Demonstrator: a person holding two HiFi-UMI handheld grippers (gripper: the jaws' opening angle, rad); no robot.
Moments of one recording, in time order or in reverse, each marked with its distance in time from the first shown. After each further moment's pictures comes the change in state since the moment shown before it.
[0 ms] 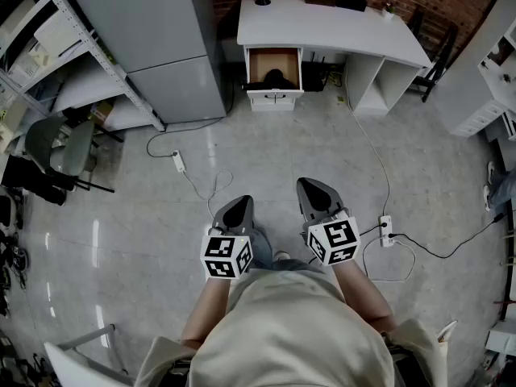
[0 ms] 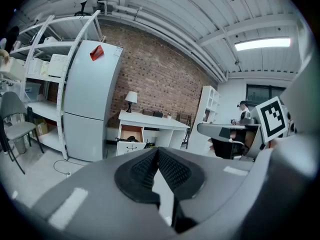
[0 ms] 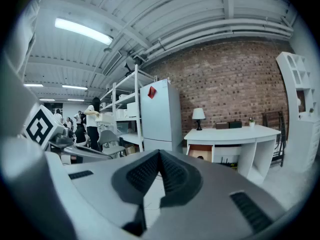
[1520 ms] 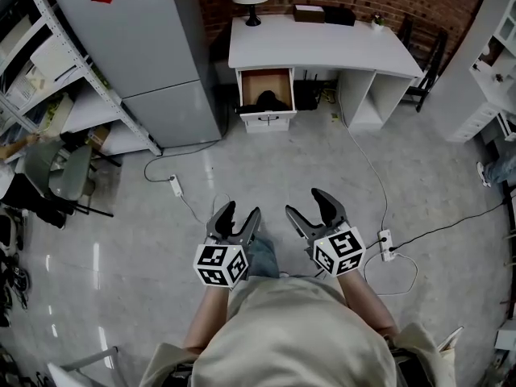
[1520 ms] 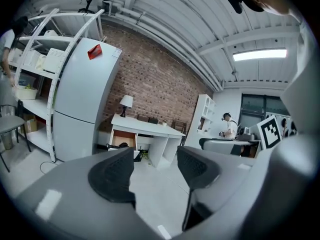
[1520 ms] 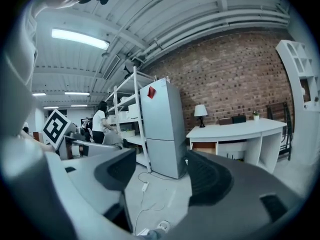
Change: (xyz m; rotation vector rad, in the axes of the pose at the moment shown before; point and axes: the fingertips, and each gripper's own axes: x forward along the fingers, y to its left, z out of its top) left arm 0.030 -0.004 0.025 -0.054 -0.065 -0.082; right arm -0.002 -0.025 -0.007 0.062 0.022 0.063
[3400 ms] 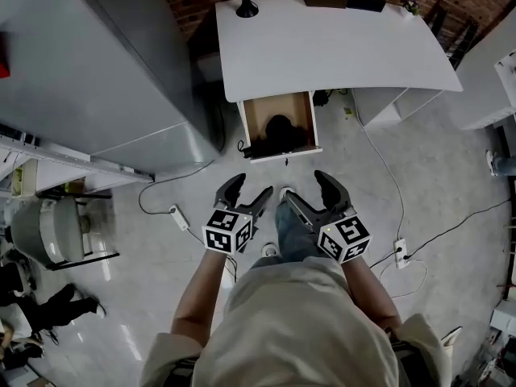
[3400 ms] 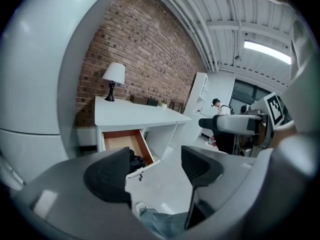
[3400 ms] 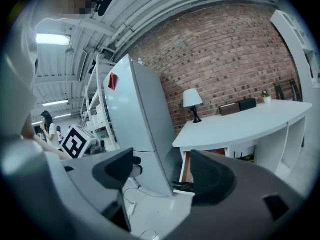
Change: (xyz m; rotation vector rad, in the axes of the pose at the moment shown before) left arm 0.379 0.248 0.084 0.090 0.304 -0.239; right arm 0.375 -0.205 0.060 0.159 0.053 -0.068
